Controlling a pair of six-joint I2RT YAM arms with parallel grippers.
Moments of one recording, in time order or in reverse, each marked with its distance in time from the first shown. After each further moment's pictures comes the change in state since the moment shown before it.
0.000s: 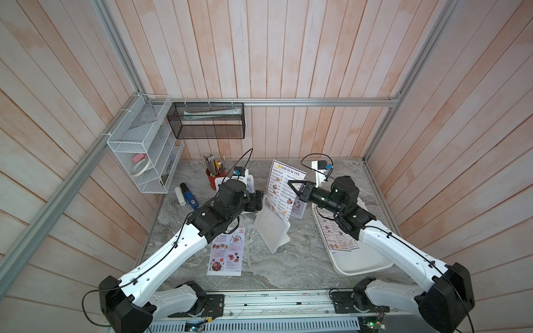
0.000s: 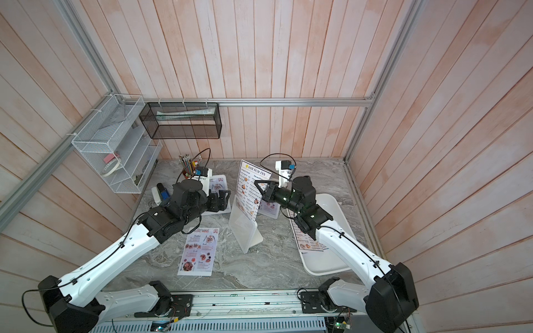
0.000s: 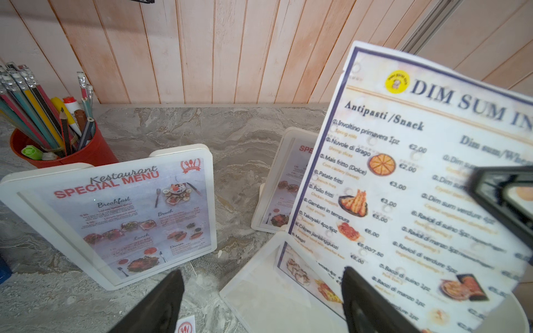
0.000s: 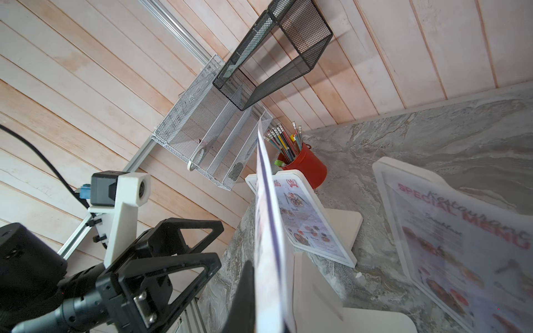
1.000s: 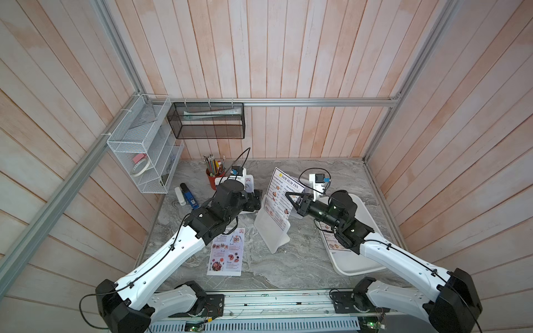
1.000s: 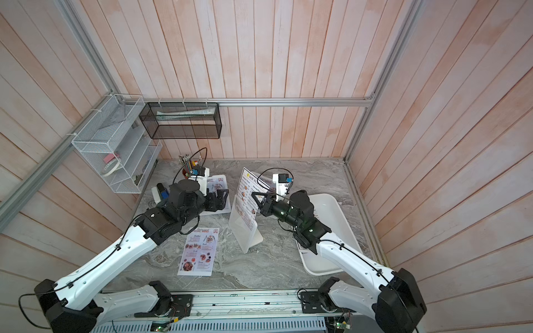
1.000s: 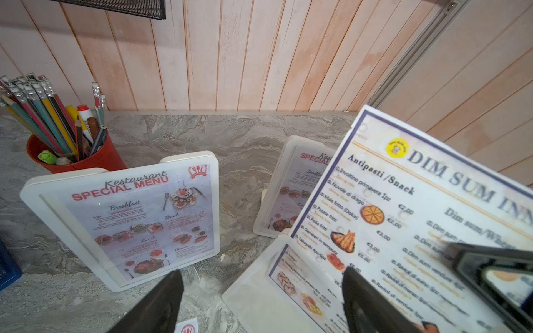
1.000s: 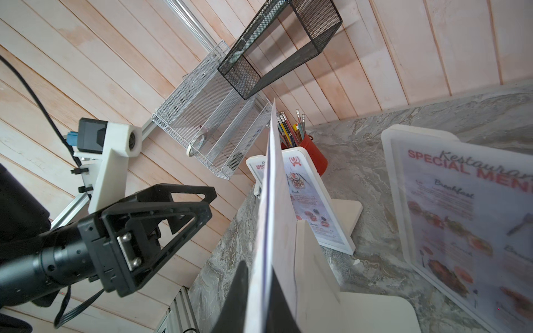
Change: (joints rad) left arm 0.000 -0.021 0.000 0.000 -0.019 0.000; right arm 0.106 -0.091 -0.169 0.102 0.108 -0.042
